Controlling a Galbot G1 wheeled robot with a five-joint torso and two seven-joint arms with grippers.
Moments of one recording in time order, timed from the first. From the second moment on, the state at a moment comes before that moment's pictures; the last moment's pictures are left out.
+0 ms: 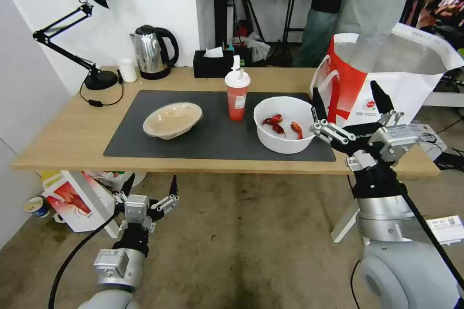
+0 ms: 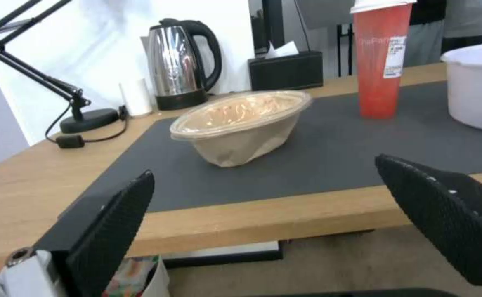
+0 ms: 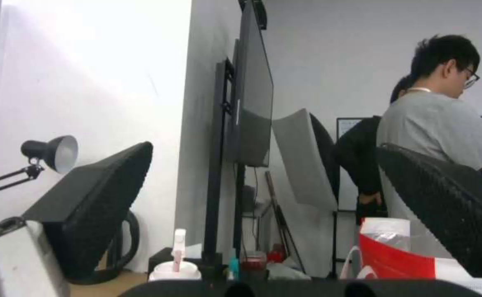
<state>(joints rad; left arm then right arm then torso) 1.80 -1.50 -0.55 -2.30 0.00 0.00 0.00 -1.46 1.24 0.46 2.51 0.16 0.05 0.15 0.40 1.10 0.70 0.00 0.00</state>
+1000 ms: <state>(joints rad) 1.80 -1.50 -0.55 -2.30 0.00 0.00 0.00 -1.45 1.08 0.48 2.50 0.38 -0.12 0.08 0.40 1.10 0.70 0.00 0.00</state>
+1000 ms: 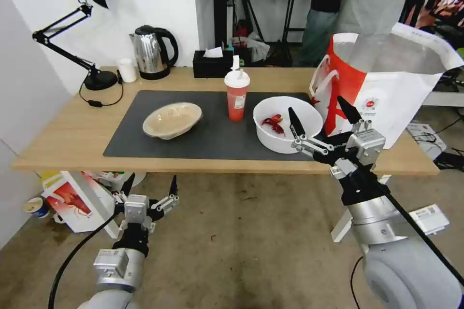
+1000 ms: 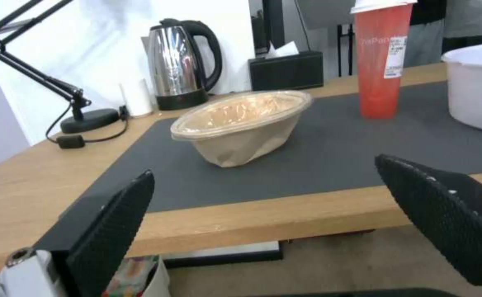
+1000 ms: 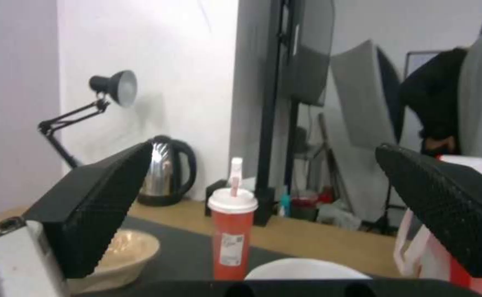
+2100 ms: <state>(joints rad) 1.80 -1.50 -0.55 -2.30 0.00 0.00 0.00 -0.90 0.61 0.35 2.42 1.11 -0.56 0.04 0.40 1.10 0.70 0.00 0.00</state>
